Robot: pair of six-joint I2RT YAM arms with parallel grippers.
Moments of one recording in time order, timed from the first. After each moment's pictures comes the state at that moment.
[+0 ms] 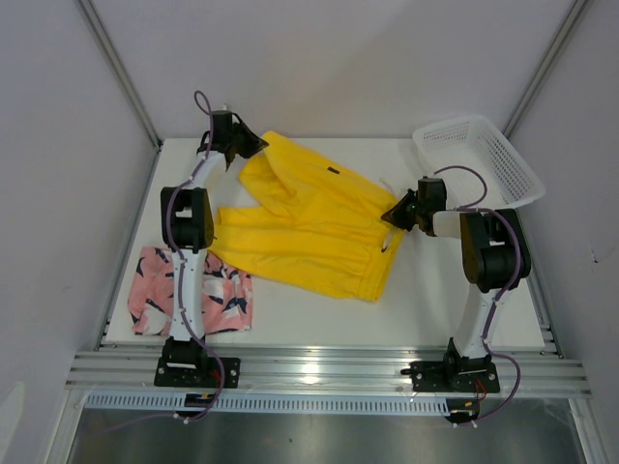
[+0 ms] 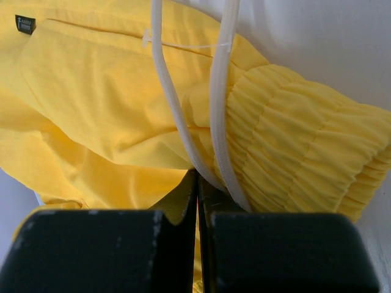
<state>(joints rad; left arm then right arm) -0.05 2.55 2.20 -0.17 0.34 -0.79 0.12 1.97 1.04 0.19 -0.29 0.82</state>
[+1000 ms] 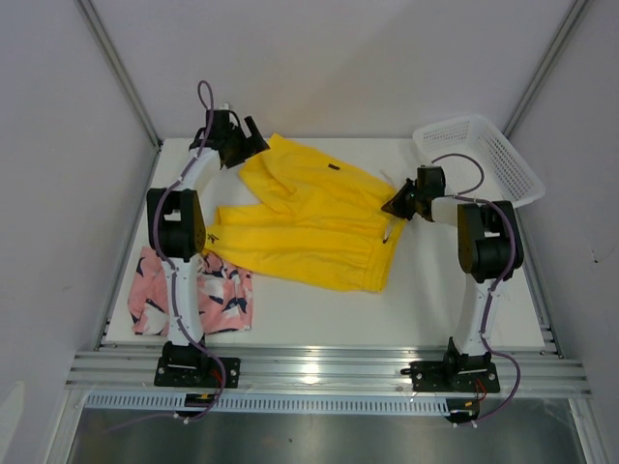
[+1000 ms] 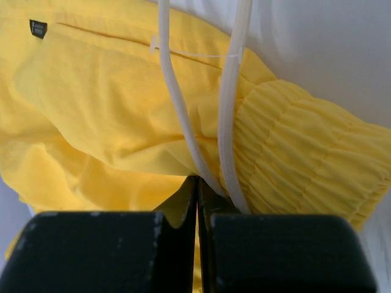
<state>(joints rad) -0.08 2.34 2.04 -0.33 0.23 -0.52 0.11 2.04 1.18 0.09 -0.31 0.77</state>
